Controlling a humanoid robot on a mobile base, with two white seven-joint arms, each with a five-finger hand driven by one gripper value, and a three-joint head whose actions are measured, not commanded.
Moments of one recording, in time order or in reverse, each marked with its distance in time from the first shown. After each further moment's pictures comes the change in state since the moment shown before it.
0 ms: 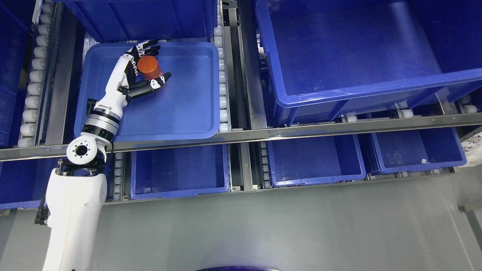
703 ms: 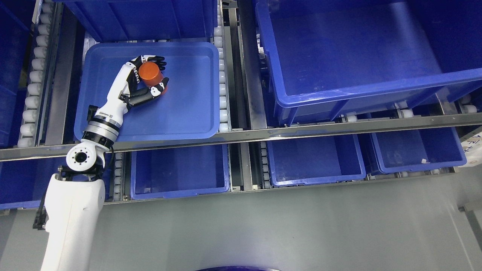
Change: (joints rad) left arm 0.024 0.011 0.005 0.039 0.000 -0.060 -0.046; right arm 0.000 0.000 0.000 0.000 0.000 0.000 0.000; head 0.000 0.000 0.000
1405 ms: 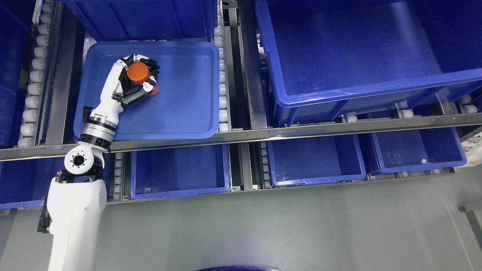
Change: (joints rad) left arm -0.021 -0.061 0.078 0.003 0.016 -0.091 -0.012; right arm 0.000 0.000 0.000 0.000 0.000 0.000 0.000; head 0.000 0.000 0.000
